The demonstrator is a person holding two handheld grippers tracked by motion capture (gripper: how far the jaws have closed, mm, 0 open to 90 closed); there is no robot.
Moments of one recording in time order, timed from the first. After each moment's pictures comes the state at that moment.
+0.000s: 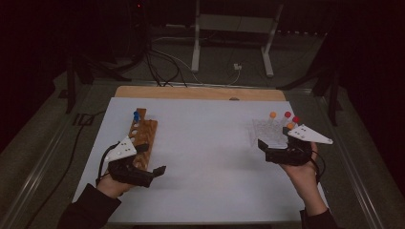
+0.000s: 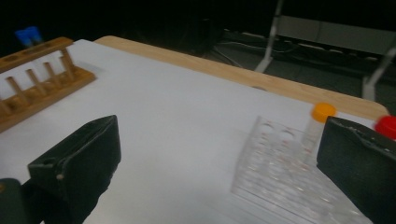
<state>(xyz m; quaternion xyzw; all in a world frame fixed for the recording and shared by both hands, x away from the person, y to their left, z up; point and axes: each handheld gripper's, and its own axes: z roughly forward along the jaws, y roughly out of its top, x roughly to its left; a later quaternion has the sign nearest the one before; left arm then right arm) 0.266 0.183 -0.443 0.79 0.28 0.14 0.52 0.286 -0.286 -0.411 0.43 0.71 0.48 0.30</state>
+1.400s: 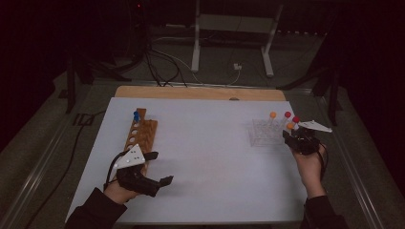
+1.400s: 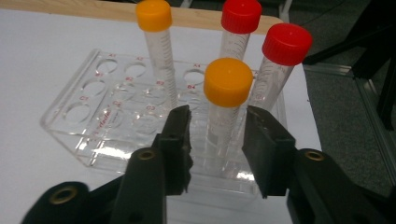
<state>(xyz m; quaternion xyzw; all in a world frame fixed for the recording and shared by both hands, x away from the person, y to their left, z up) 0.258 0.169 -0.455 0.80 0.26 0.12 0.52 0.355 -0.352 -0.468 0.57 0.66 0.35 0.33</state>
